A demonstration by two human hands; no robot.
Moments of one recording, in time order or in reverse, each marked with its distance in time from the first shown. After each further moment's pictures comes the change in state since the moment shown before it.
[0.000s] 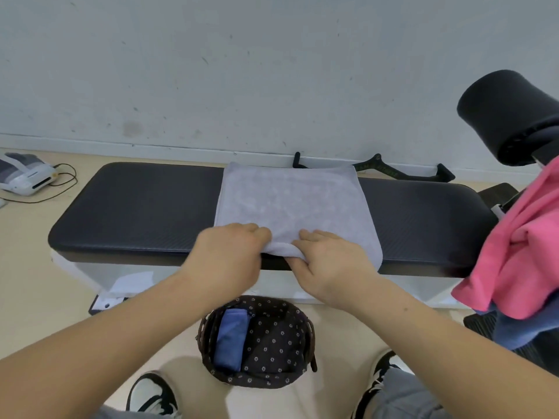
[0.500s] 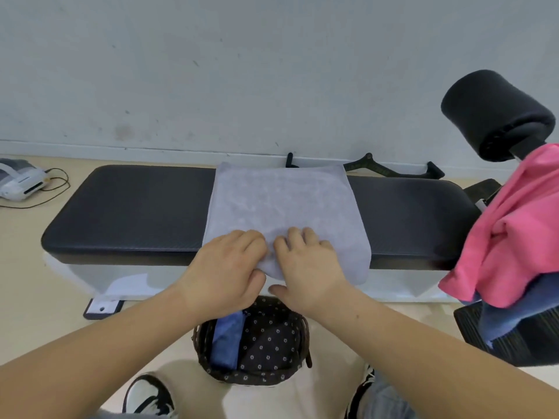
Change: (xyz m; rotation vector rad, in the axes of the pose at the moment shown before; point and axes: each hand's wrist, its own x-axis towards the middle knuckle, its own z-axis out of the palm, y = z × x) left_hand -0.018 0.005 0.023 -0.197 0.198 0.240; right_hand -0.004 -0.023 0.015 -0.297 -0.070 -0.003
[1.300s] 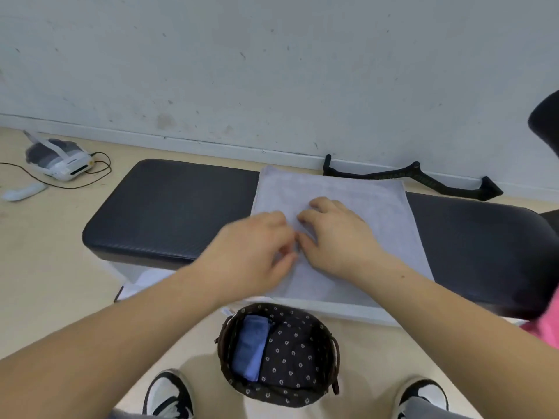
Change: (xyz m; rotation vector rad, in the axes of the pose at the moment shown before) left_hand 0.024 -0.051 -0.027 -0.071 -0.060 -0.137; right_hand 0.088 0.010 -0.031 0.297 0.082 -0.040
